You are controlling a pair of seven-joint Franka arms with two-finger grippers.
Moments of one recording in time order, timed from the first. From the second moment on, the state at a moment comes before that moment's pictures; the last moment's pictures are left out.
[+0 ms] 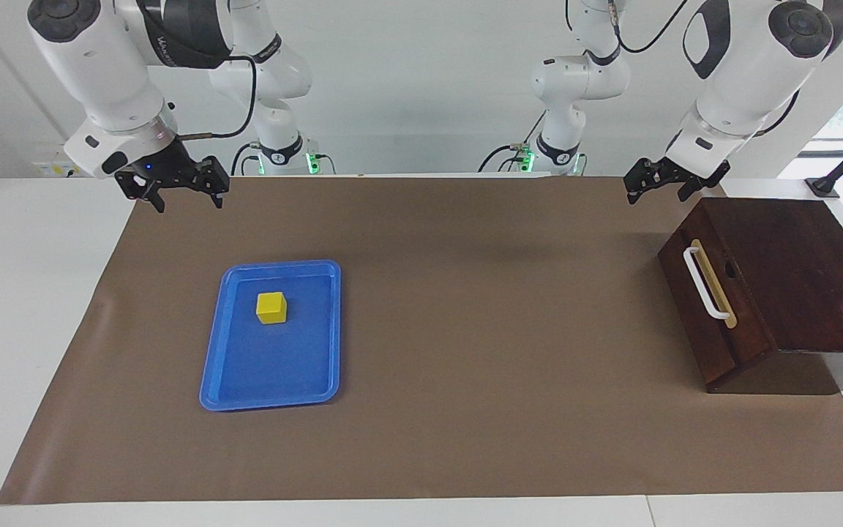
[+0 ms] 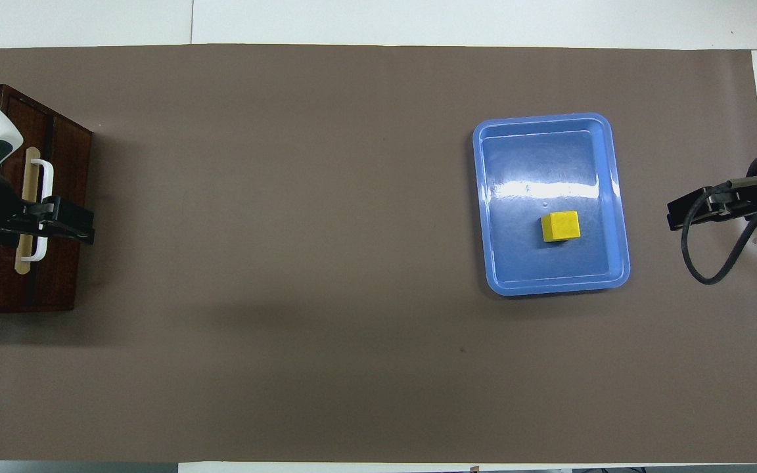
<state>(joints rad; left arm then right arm) -0.03 -0.02 -0.09 -1.65 0.01 1.48 -0.08 -0.04 0.01 0.06 -1.62 -0.04 1.52 -0.09</state>
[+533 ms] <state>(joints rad) -0.02 -0.02 -0.09 -1.66 0.01 1.50 -0.07 -0.04 0.01 0.06 -1.62 -0.04 1.53 -0.09</state>
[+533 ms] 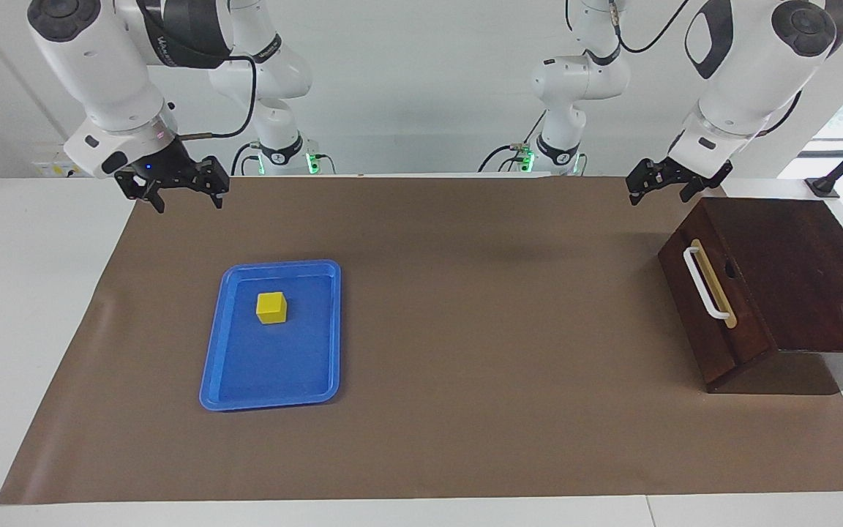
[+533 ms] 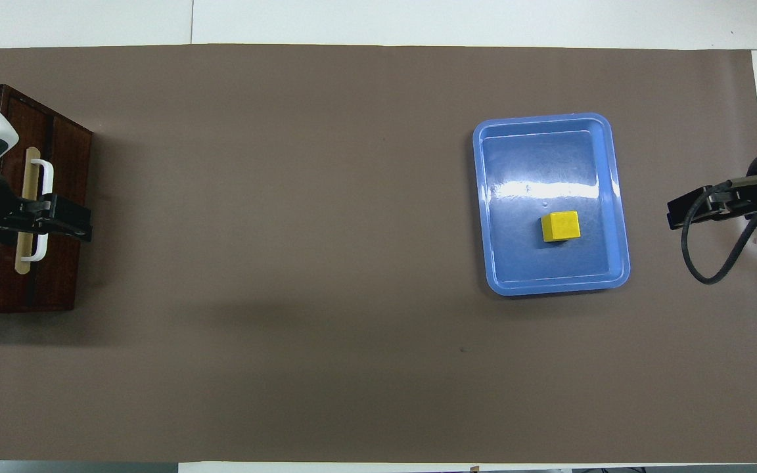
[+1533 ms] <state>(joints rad) -0.04 0.07 -0.10 -1.87 0.32 1.97 -0.01 -0.05 0.02 0.05 -1.79 0.18 1.67 0.47</state>
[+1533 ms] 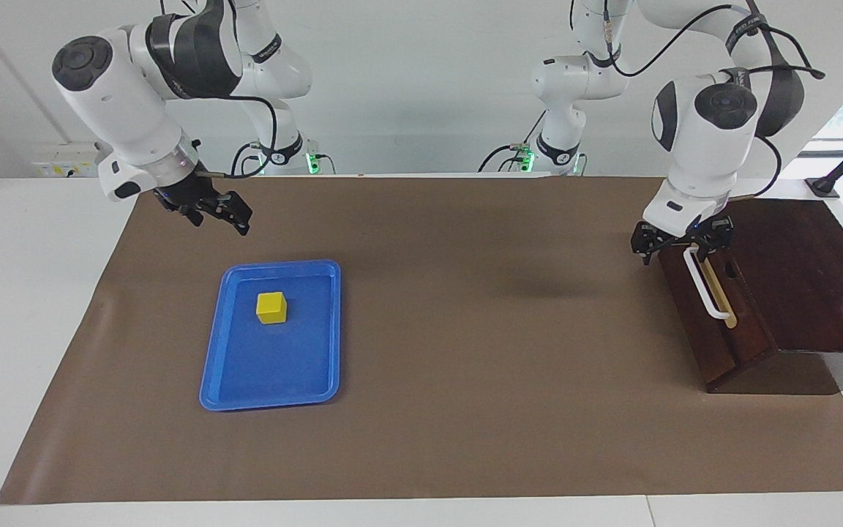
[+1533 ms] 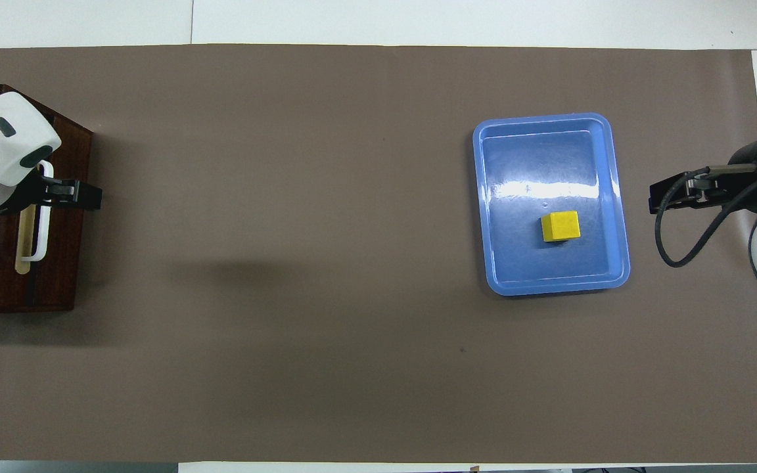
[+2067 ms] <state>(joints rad) 0.05 0.12 -0.09 -1.99 0.40 2.22 0.00 -0.13 0.21 0.05 -1.84 0.50 1.78 0.98</state>
